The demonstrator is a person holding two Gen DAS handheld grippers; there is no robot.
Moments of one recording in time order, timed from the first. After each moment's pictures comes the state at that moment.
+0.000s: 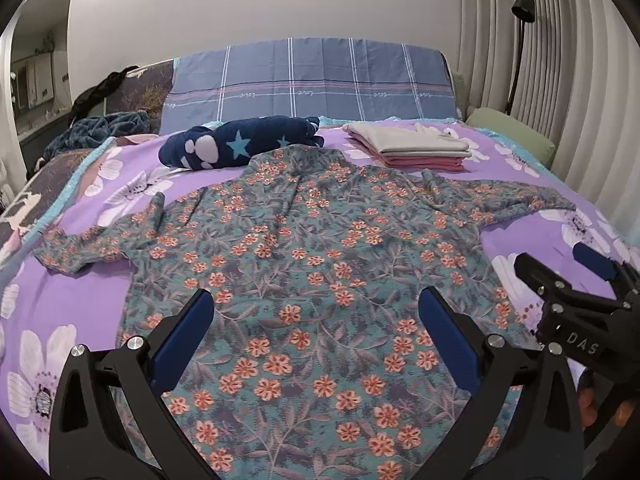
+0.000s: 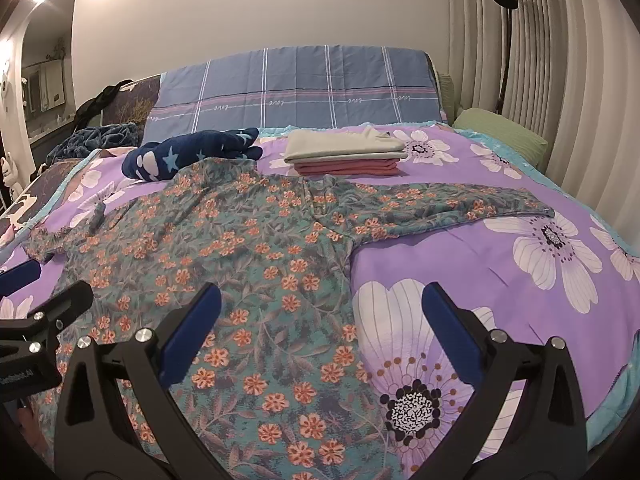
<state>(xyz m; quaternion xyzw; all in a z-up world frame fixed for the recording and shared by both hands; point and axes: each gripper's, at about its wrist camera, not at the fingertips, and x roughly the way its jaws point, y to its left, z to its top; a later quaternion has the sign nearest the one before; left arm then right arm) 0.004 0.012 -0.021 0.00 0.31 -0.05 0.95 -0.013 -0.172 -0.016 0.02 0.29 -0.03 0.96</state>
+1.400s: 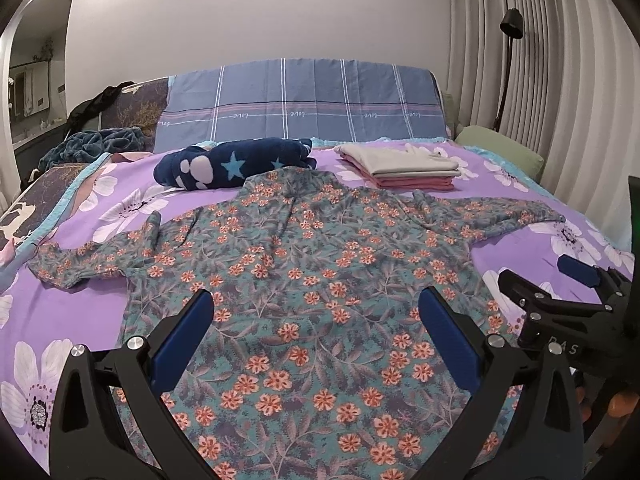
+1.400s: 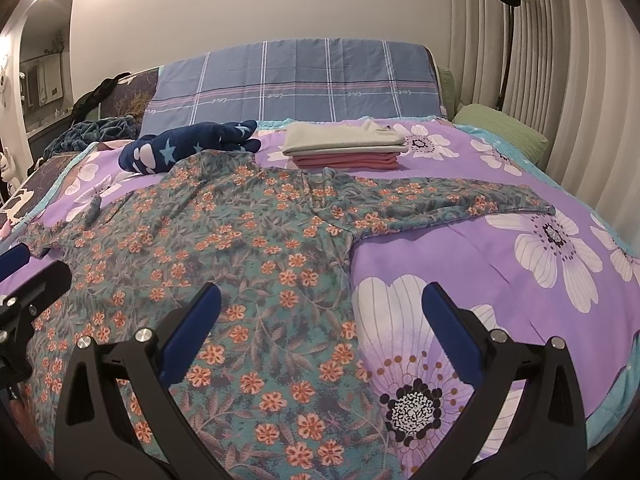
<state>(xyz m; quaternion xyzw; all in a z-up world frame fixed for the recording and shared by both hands) 0.000 0.019 -0.014 0.00 0.28 -0.07 0.96 -0.008 -0.172 -0.020 0.02 0.30 -0.03 0.95</state>
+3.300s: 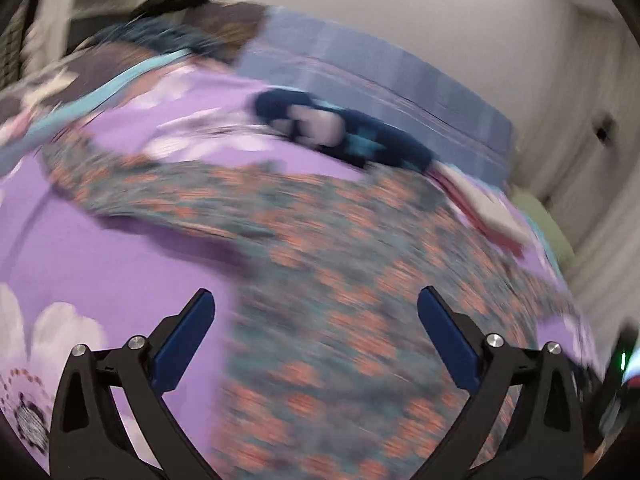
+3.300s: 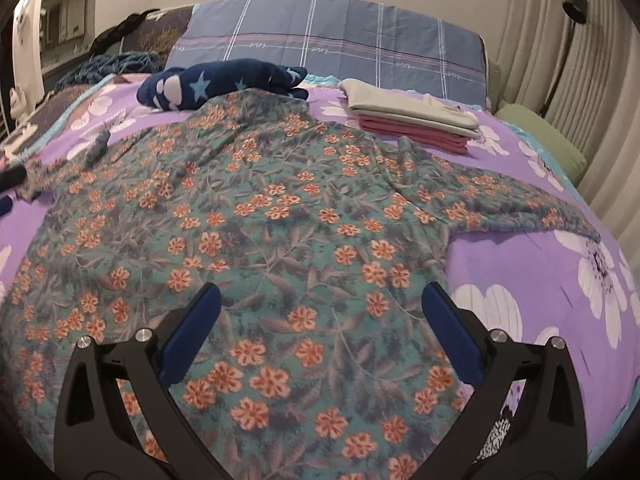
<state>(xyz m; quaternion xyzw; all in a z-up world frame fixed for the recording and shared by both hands) 0.077 0.231 -0.060 -0.21 0.33 0.01 0.92 0.058 -0.092 -0.062 -0.07 0.38 0.01 0.92</state>
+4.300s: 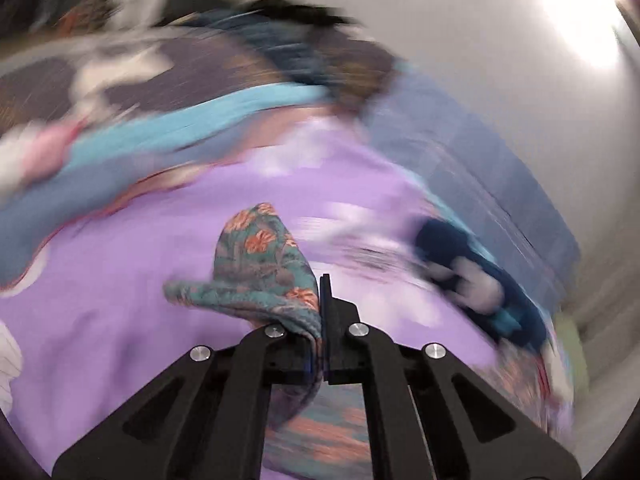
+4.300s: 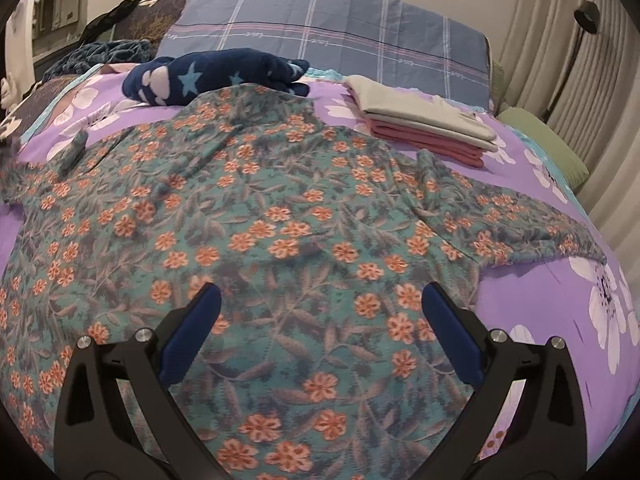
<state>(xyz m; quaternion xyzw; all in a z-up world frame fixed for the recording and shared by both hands) 0.194 0.414 -0.030 -0.28 0.27 0.08 0.92 0.104 -0.083 -0.067 -0.06 0.39 -0.01 0.92</state>
